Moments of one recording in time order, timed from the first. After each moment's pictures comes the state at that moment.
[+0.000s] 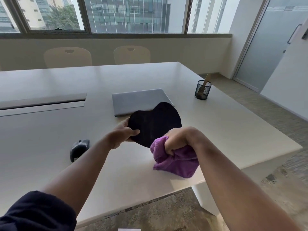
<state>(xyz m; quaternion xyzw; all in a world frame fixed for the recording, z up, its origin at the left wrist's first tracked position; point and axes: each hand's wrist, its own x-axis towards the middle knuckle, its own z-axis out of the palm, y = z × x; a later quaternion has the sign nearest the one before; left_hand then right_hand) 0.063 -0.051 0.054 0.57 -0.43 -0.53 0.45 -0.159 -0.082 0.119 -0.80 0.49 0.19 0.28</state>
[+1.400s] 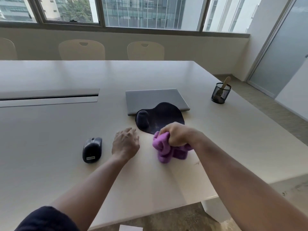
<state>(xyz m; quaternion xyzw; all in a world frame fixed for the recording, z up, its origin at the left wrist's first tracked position) 0.087 -0.036 -0.003 0.81 -0.55 -0.03 0.20 -0.107 -0.115 0.092 -0.86 0.43 0.05 0.28</state>
